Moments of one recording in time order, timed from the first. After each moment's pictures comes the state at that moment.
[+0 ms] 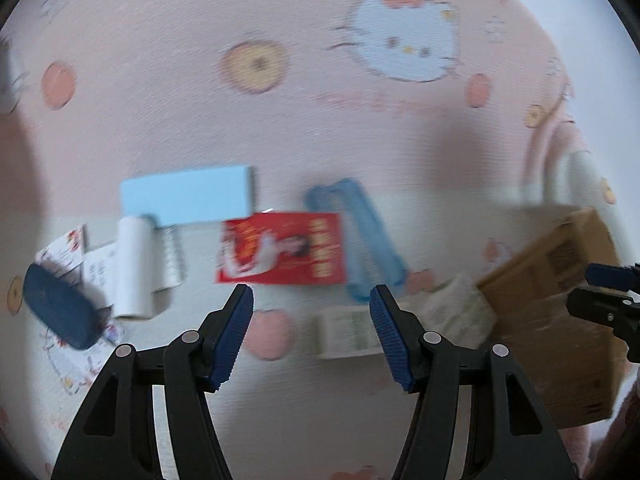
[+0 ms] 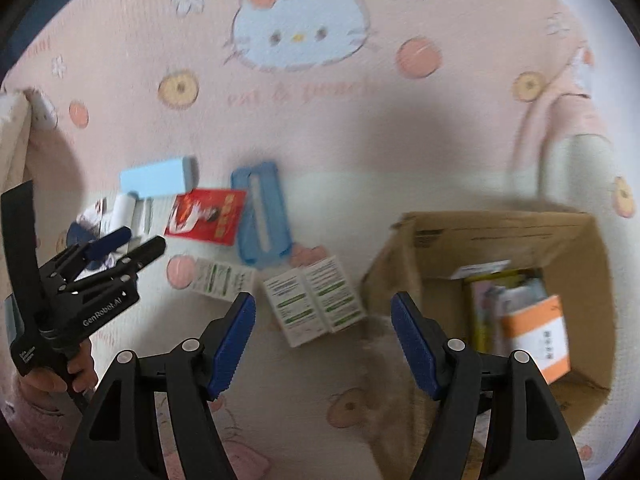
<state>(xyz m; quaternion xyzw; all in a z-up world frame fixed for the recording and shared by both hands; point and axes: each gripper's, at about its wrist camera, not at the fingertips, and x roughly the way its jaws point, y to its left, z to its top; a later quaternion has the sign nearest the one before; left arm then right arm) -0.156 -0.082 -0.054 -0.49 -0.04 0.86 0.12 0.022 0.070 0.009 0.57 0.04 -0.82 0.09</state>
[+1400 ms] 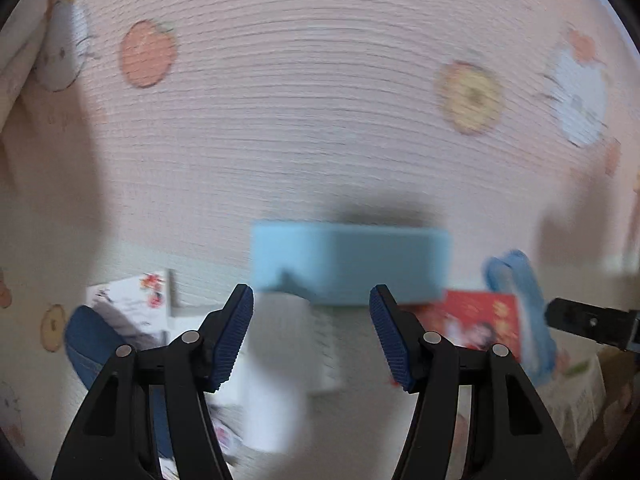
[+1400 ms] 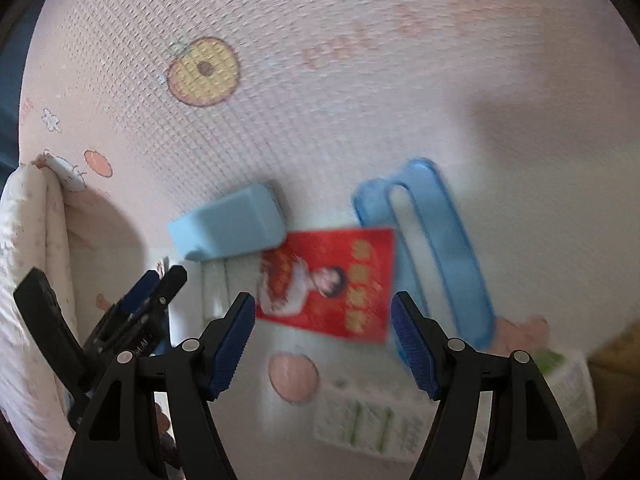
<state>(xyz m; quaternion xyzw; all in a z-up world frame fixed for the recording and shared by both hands) -0.242 -0.198 -0.098 -0.45 -0.05 0.89 -0.04 -0.106 -0.040 -0.122 0.55 -0.16 -0.79 0.22</state>
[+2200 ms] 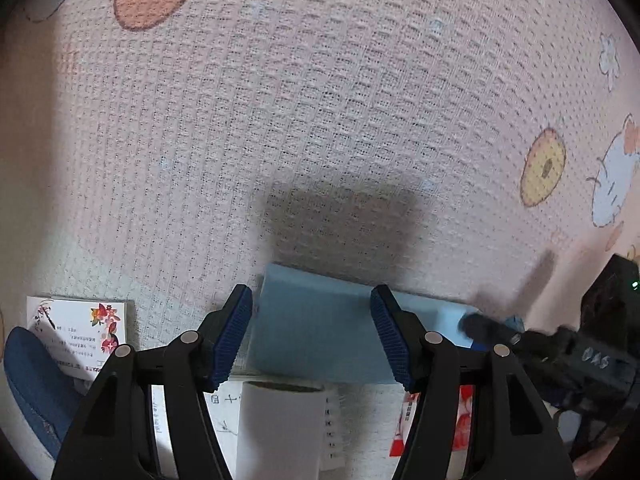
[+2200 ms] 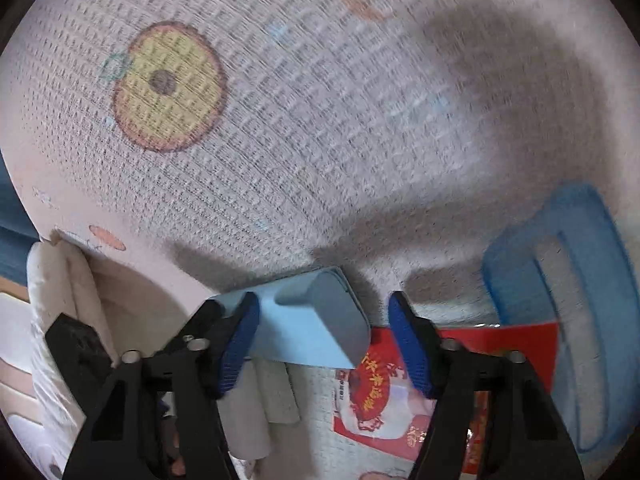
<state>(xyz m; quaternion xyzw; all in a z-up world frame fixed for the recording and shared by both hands) -0.292 -0.238 -0.124 -0.45 -0.17 0.88 0.00 -0.171 -0.103 -0.186 0.55 -0.30 -0.74 0.24</state>
